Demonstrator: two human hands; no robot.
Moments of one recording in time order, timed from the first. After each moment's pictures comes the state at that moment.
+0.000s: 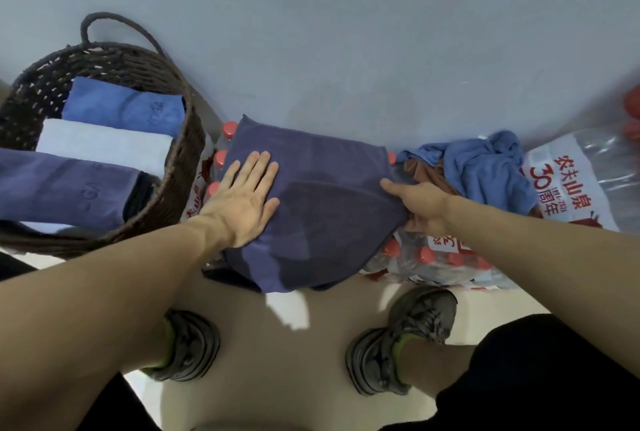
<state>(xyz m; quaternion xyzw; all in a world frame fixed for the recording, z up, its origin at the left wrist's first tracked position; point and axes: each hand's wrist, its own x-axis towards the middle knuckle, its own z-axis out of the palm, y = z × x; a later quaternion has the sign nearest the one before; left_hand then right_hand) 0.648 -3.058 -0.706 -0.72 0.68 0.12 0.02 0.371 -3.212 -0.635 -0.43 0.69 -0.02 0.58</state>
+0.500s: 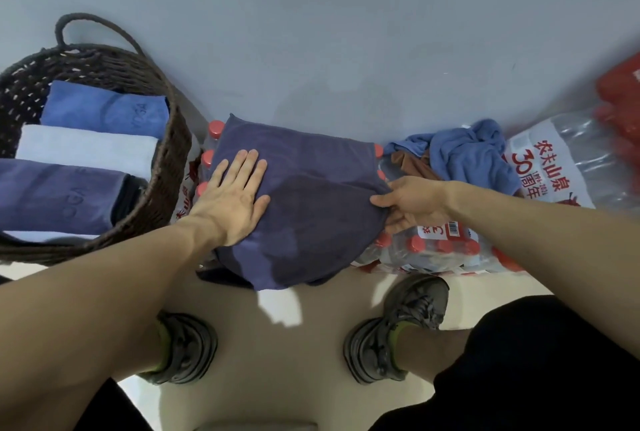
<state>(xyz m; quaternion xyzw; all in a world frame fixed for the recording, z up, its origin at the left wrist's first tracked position) 0.647 -3.060 -0.706 -0.72 0.68 0.12 0.02 0.362 -3.211 -0.612 -0.47 0.58 0.15 0.65</state>
